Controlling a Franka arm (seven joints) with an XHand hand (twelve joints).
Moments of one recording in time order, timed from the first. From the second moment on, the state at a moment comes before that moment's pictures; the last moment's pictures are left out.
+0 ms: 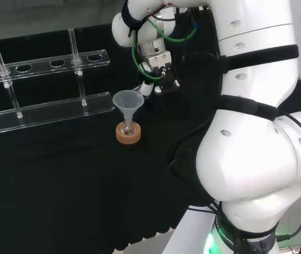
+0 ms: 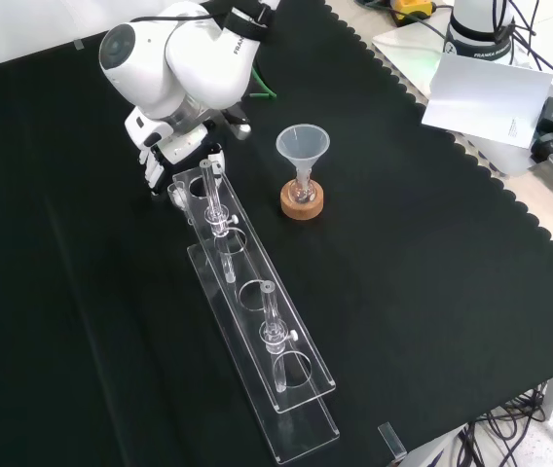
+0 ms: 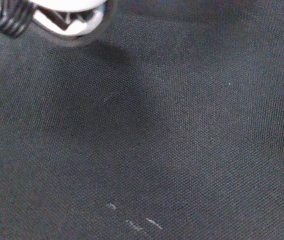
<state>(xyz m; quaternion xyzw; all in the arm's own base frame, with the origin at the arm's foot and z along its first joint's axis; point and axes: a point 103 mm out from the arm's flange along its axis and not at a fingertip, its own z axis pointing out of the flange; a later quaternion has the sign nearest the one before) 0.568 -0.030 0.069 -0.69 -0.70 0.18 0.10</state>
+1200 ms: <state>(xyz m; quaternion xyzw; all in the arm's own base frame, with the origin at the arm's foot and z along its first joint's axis) 0.573 -0.049 0.064 -0.68 -0.70 0.18 0.11</state>
